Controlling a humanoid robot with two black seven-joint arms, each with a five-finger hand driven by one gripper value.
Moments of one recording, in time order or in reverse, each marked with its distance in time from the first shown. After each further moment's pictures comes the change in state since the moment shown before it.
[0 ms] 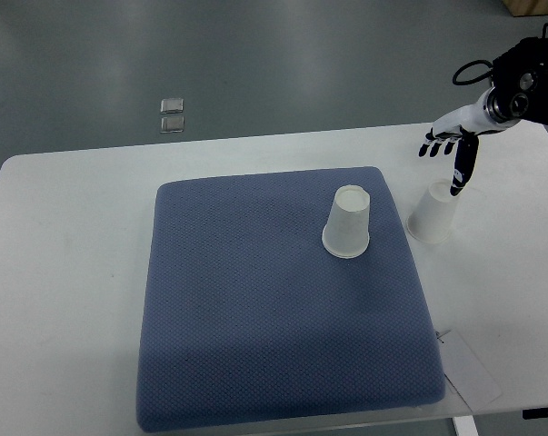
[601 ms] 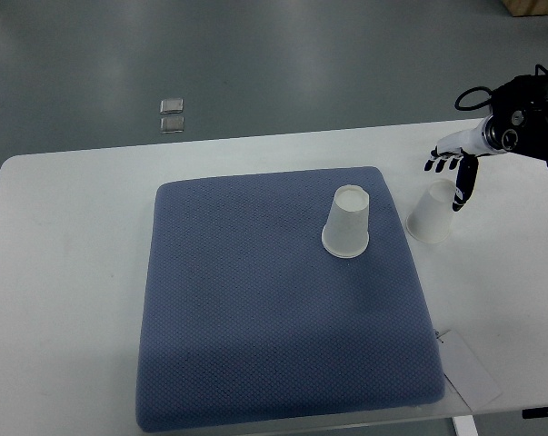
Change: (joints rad) left arm 0.000 0.000 0.000 0.000 0.000 0.000 0.000; right arm -0.101 0.022 -0.006 -0.044 -0.025 -0.096 -0.002
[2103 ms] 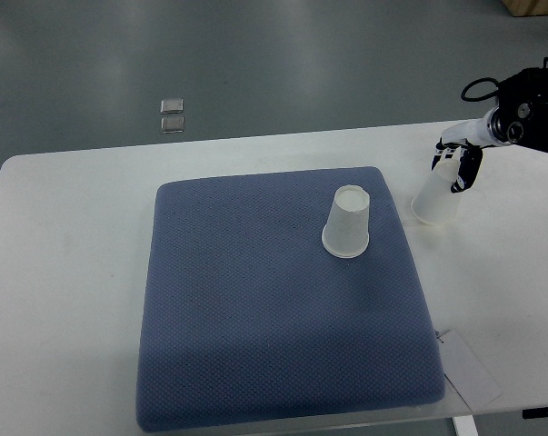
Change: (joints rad) left arm 0.000 0.000 0.000 0.000 0.000 0.000 0.000; right arm 0.059 -0.035 0.005 0.007 0.009 0.027 0.002
